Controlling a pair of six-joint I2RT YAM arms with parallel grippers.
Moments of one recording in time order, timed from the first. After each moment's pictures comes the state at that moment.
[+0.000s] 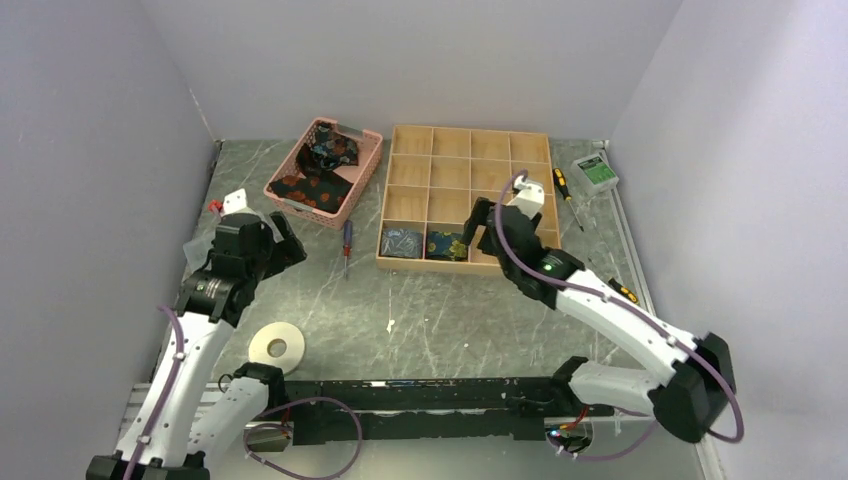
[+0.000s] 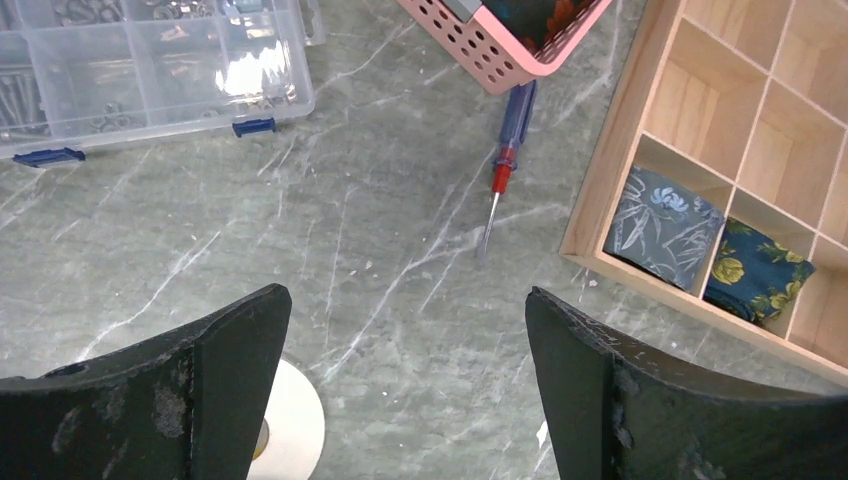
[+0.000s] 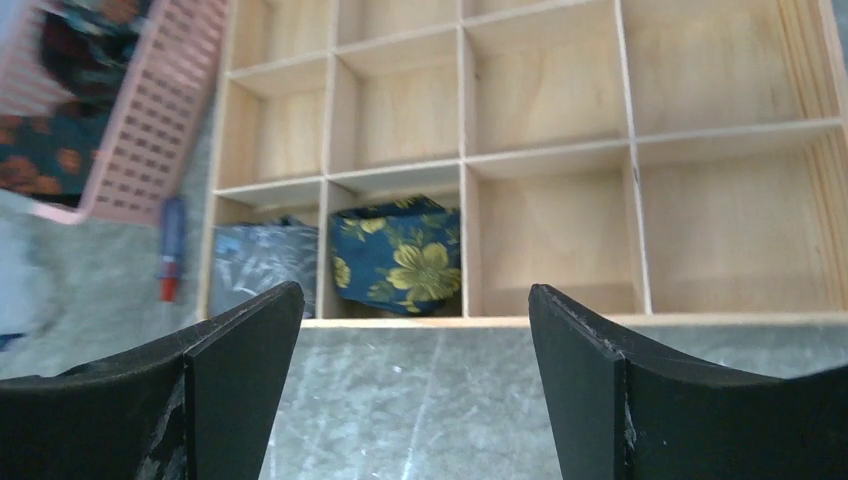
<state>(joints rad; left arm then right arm) -0.18 0.79 0.89 -0.74 -0.22 -0.53 0.72 1.16 0.90 -0.32 0.58 0.69</state>
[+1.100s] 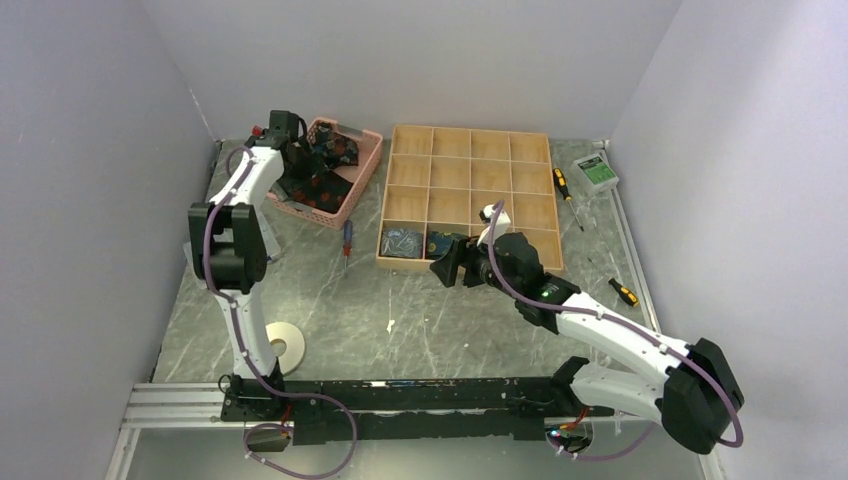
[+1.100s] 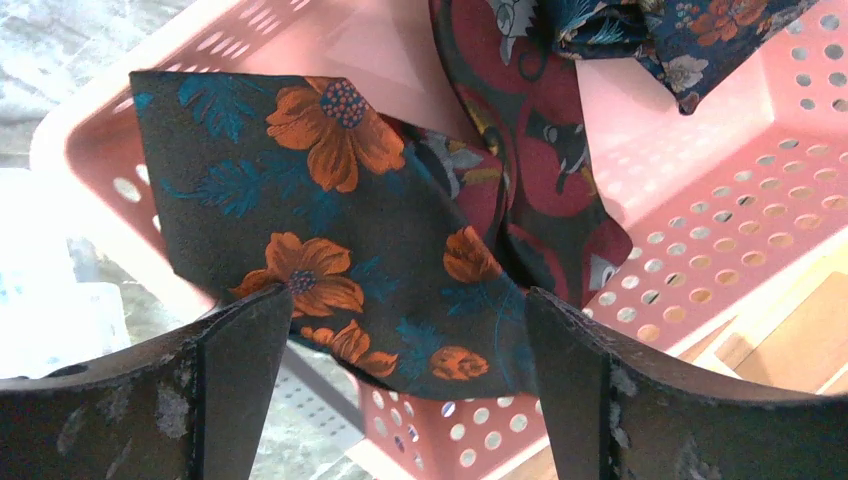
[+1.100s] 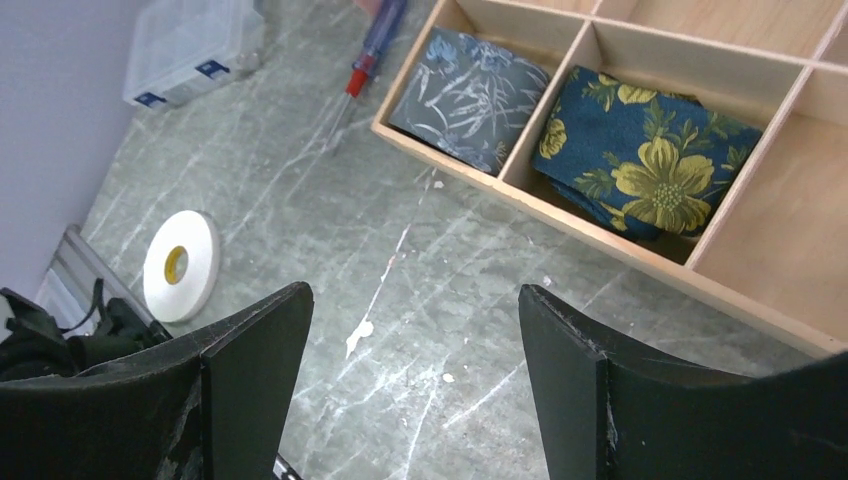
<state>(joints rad) -0.05 2.05 1.77 -0.72 -0.13 -0.69 0.72 1.07 0.60 0.07 -0.03 0.53</state>
